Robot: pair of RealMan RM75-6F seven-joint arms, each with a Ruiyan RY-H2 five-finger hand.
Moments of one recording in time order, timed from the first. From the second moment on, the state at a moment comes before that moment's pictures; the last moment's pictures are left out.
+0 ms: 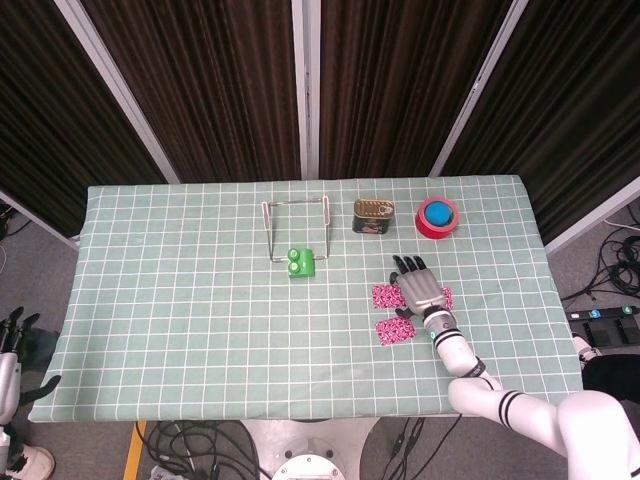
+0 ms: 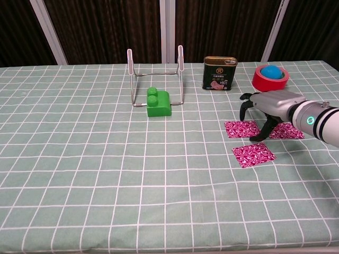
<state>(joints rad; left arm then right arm) 0.05 -1.19 -0.04 -1.57 1.41 1.55 0.07 0.75 -1.74 0.15 -1.05 -0.97 0.75 -0.43</state>
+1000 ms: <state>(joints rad) 0.06 -1.19 -0.04 -1.57 1.42 1.56 0.07 0.67 -1.61 0.09 -1.26 -1.12 0.87 -0.35</state>
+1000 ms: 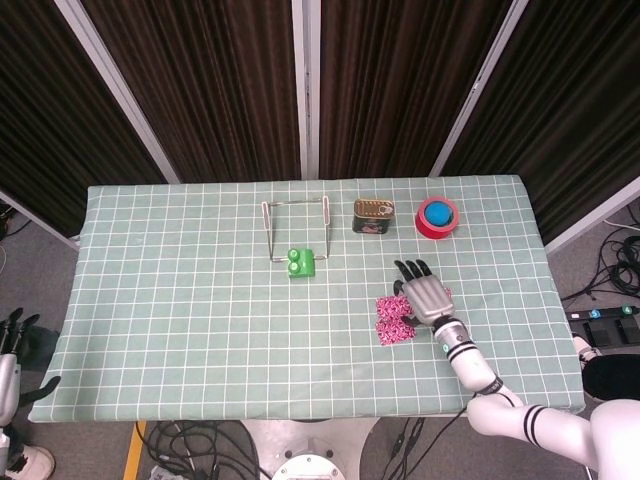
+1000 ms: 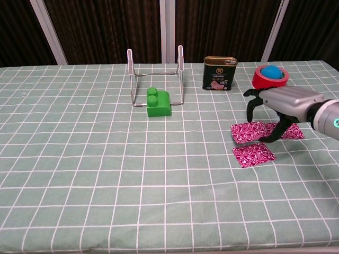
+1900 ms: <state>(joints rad) 0.06 -1.20 -0.04 -1.57 1.42 1.56 0.07 0.61 -1.60 0.03 -1.29 -1.21 0.88 -0.32</state>
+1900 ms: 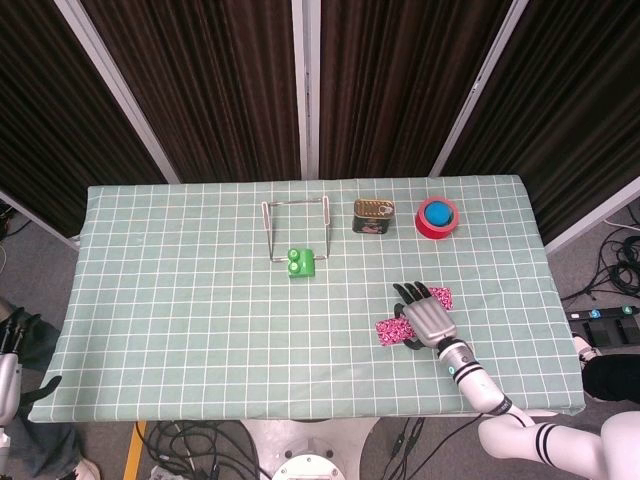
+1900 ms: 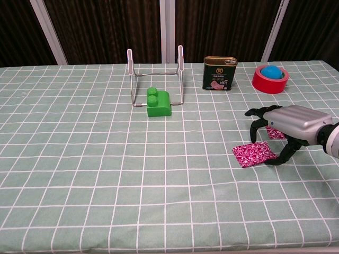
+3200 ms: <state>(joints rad) 0.06 -1.20 -0.04 -1.57 1.42 1.56 0.07 0.61 -1.59 0.02 -1.26 -1.26 0.85 -0.29</state>
